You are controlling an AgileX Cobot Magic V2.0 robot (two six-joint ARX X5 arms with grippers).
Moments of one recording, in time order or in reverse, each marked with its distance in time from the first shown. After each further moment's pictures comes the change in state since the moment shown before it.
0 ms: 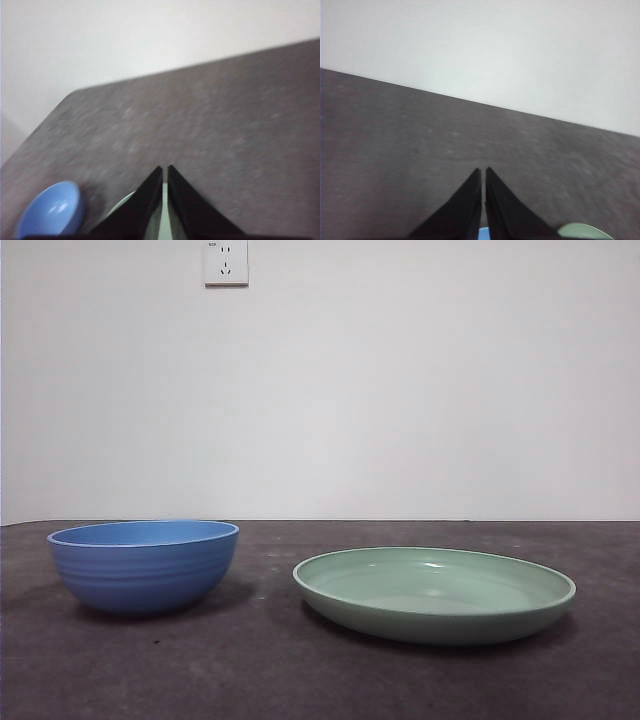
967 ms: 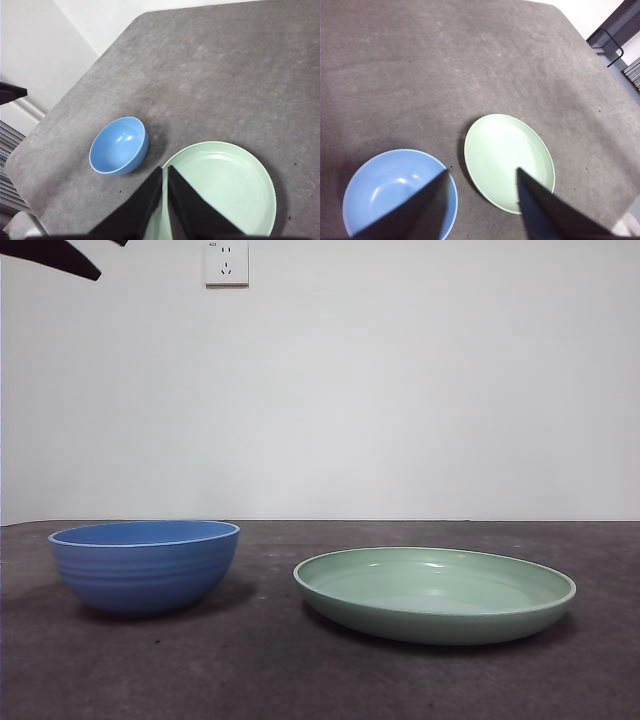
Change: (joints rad) left arm -0.163 0.381 0.304 -0.333 0.314 0.130; right arm 0.085 0.234 0.283 -0.308 -0.231 -0.193
